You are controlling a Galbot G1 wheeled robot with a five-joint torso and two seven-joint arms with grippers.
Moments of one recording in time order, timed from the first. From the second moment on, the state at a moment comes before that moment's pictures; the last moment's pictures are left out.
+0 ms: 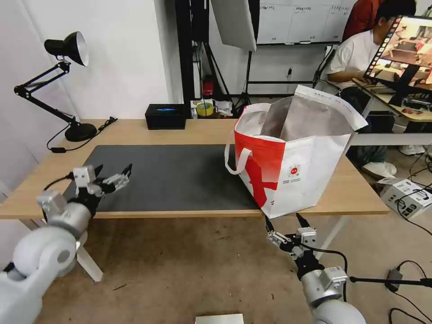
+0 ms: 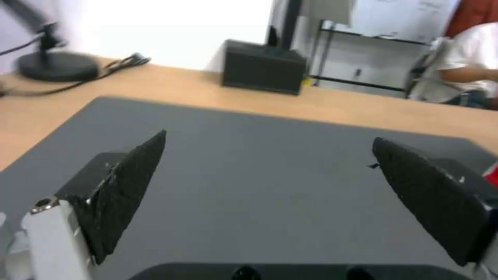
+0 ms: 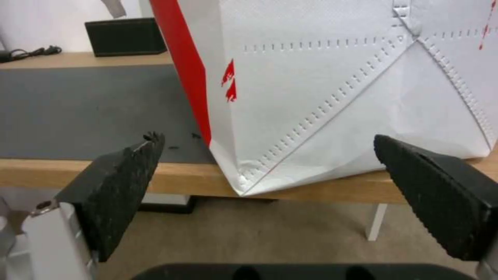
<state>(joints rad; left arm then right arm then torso) 1.43 -0.83 -0.67 -2.06 -0.89 0.13 -0.19 -1.57 0.93 0.21 2.11 0.44 0.13 0.39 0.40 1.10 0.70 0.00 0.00</state>
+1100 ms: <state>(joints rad) 1.78 -1.08 -0.84 -2.06 -0.72 -0.01 -0.13 -1.57 0.93 0.21 2.11 0.44 0.13 0.39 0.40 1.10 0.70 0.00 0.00</state>
